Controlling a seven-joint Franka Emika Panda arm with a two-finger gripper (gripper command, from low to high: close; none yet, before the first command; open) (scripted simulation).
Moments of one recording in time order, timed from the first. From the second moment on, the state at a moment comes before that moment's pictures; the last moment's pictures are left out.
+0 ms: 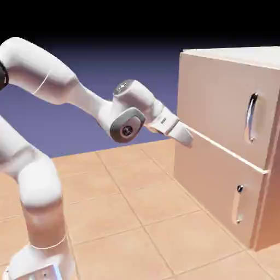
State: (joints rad) arm 0.03 -0.58 -0.02 -2.80 -0.05 3.03 0.72
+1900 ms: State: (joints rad) arm 1.06 -1.02 -1.14 -2.30 -2.53 2.86 -0.33
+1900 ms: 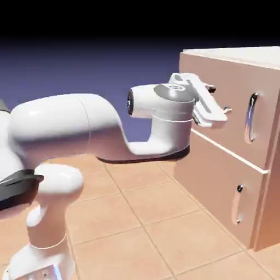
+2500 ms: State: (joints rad) arm 1.35 -1.04 -1.36 -2.11 -2.89 2.80 -0.46
